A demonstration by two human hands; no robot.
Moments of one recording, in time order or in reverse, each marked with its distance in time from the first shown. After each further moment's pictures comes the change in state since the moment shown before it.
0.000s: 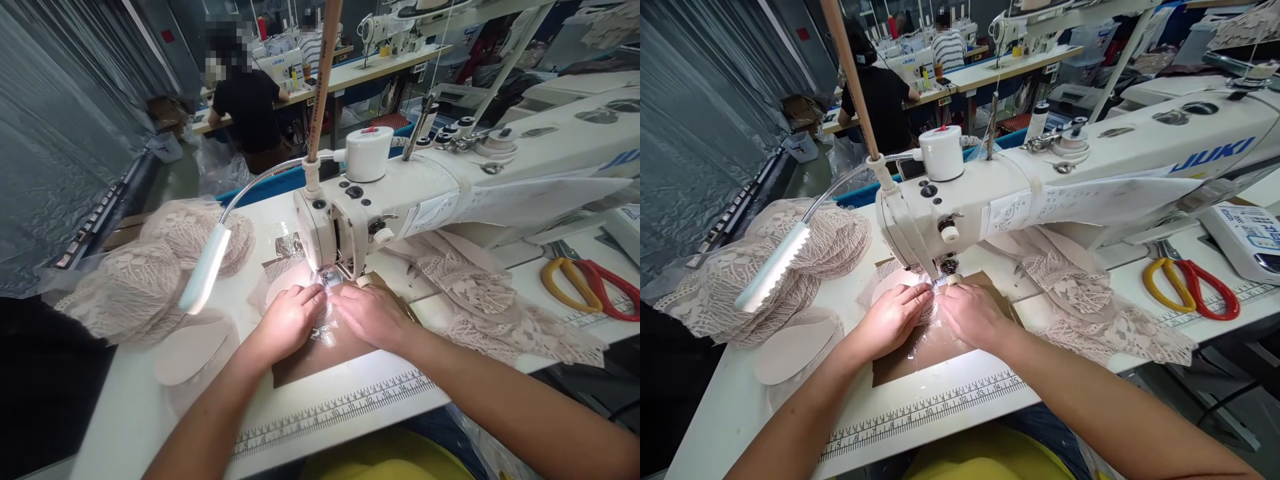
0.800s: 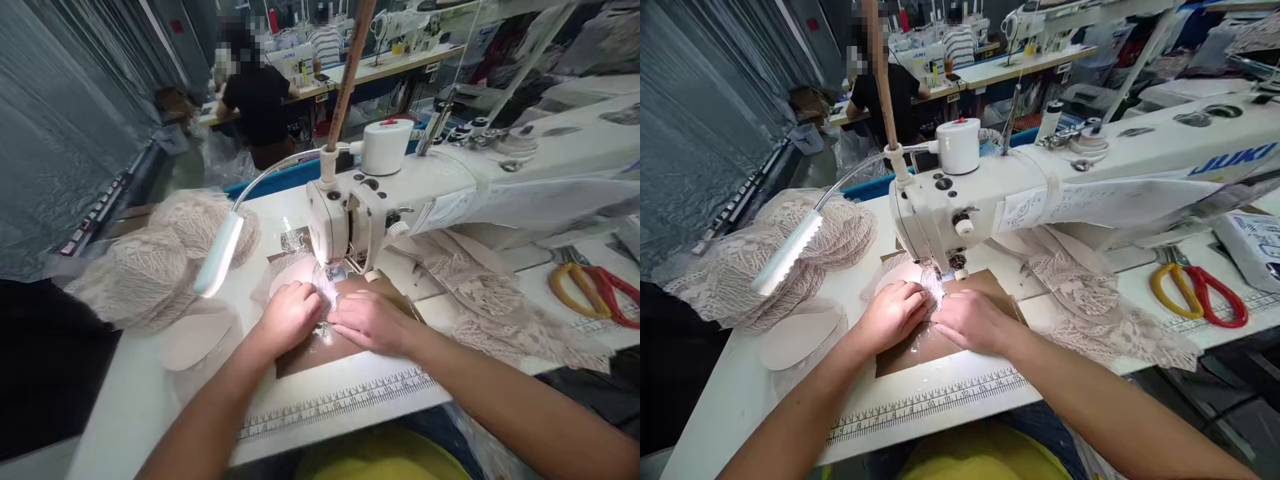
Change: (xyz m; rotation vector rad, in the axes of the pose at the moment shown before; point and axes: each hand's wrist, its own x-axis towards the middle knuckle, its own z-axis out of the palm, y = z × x) left_hand -0.004 0.003 -0.002 0.042 0.009 -0.095; right_hand -0.002 0.002 0.005 0.154 -0.059 -0.337
